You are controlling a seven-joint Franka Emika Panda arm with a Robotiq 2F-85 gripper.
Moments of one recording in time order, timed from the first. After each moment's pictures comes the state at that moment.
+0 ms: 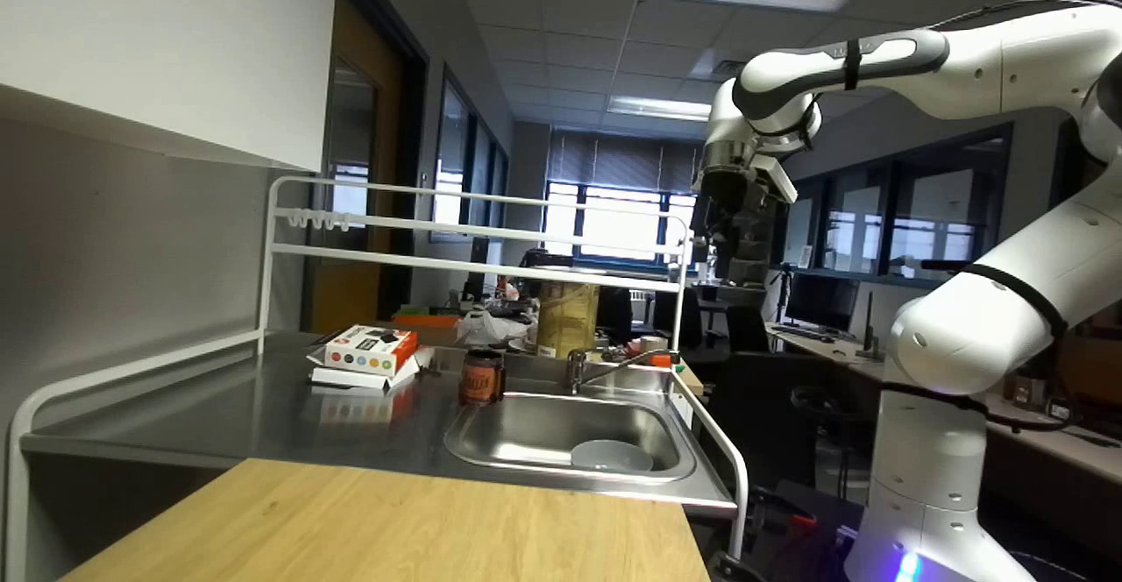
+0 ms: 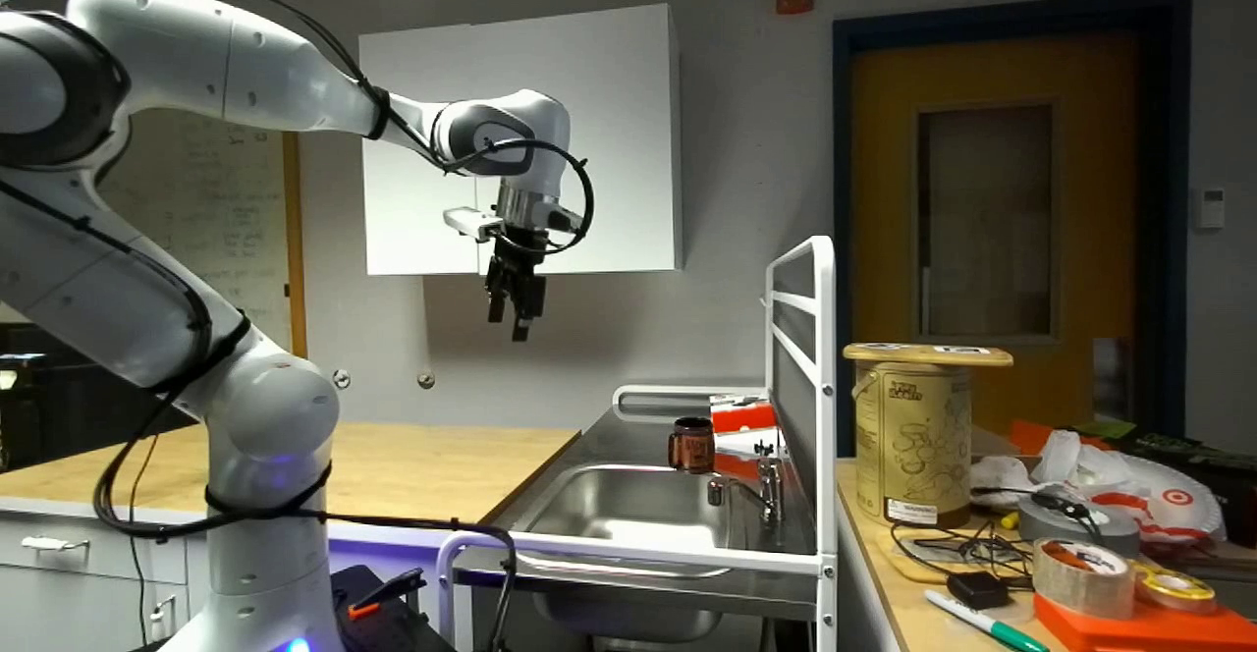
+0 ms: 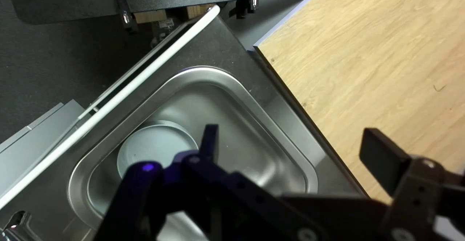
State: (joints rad) arm -0.03 -0.75 -0.18 -2.44 0.13 1.61 -0.02
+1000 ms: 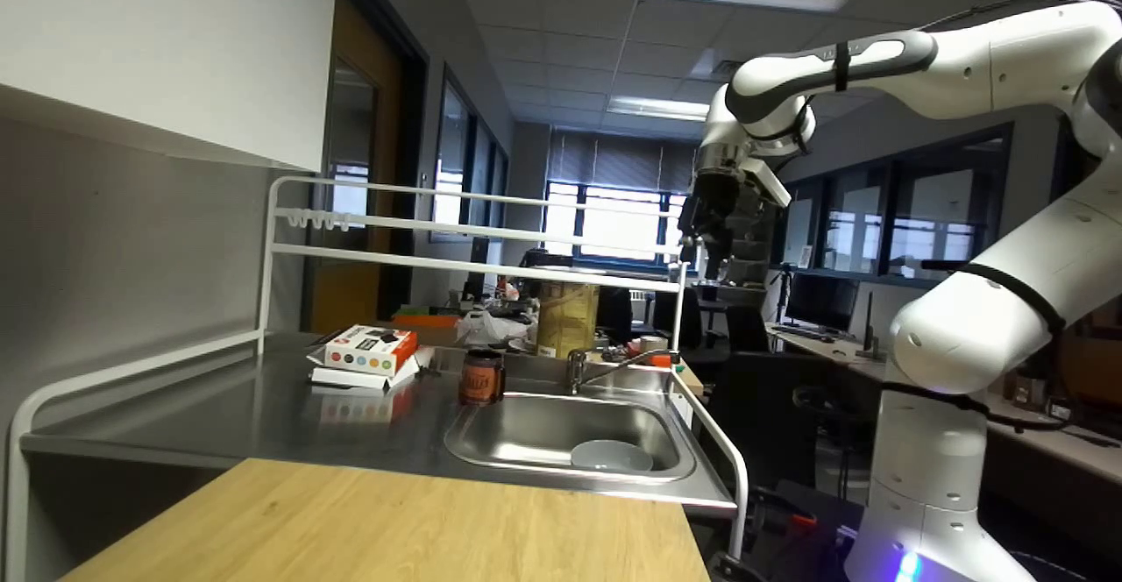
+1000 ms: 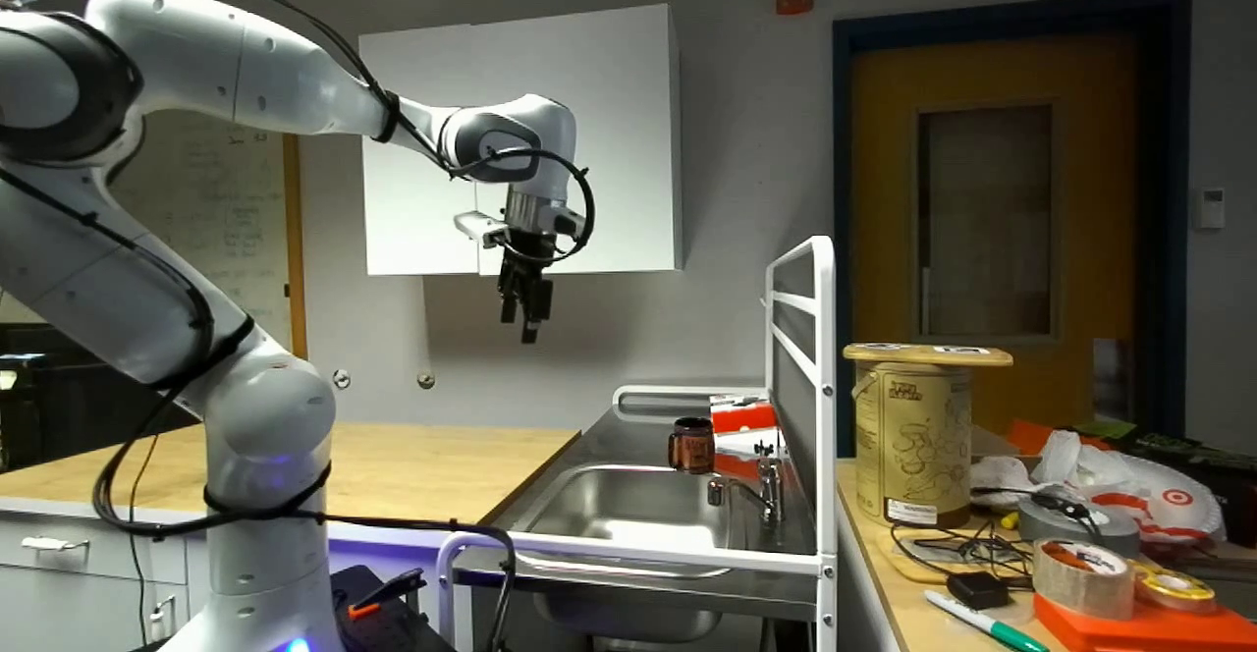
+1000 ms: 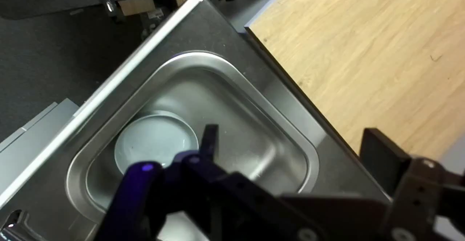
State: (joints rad) arm -0.06 -0.72 -0.16 -2.44 0.19 1.68 0.01
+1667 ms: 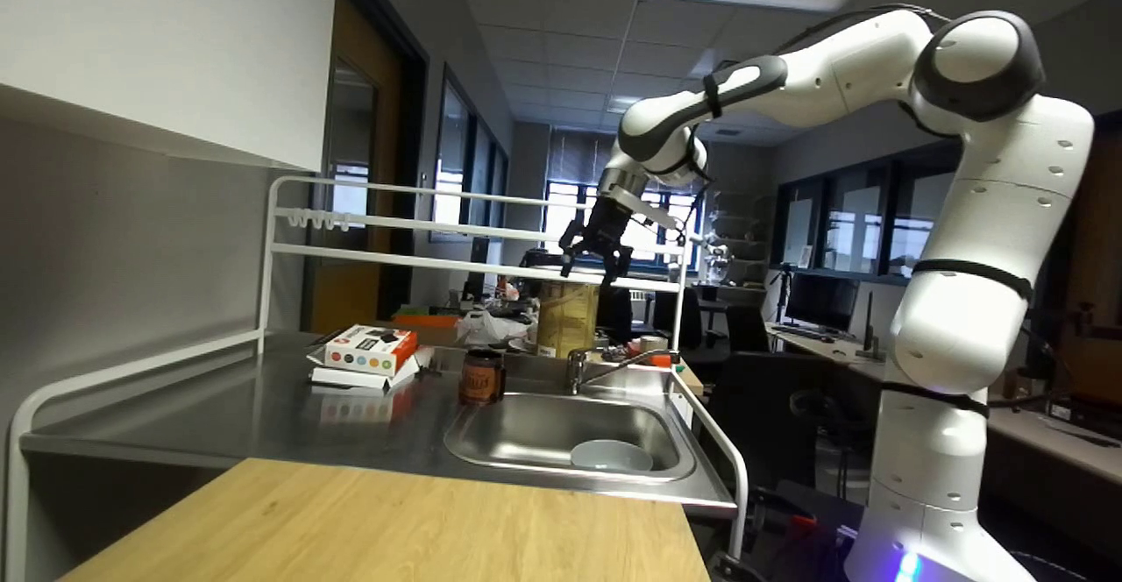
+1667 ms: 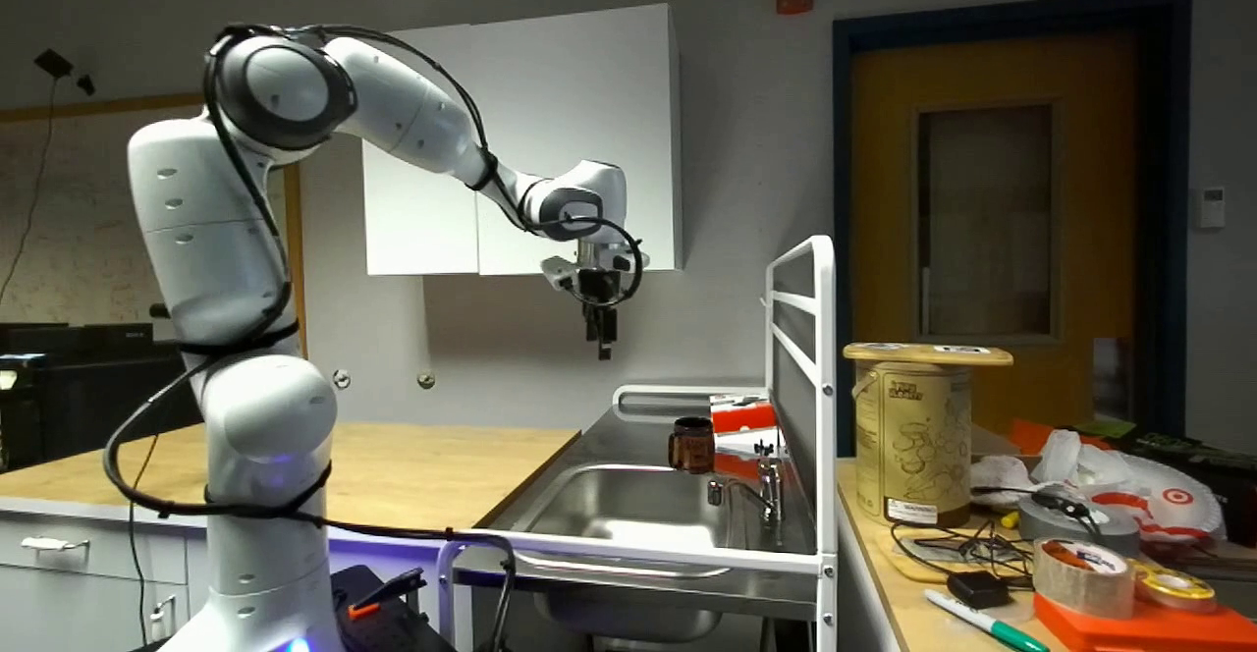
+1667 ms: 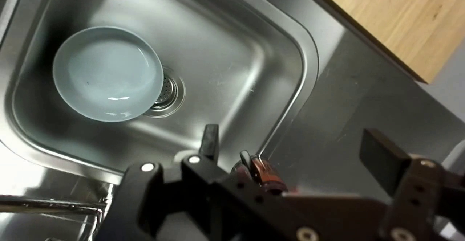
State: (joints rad) arm -0.05 -0.21 -0.01 -2.18 0.28 2.11 0.28
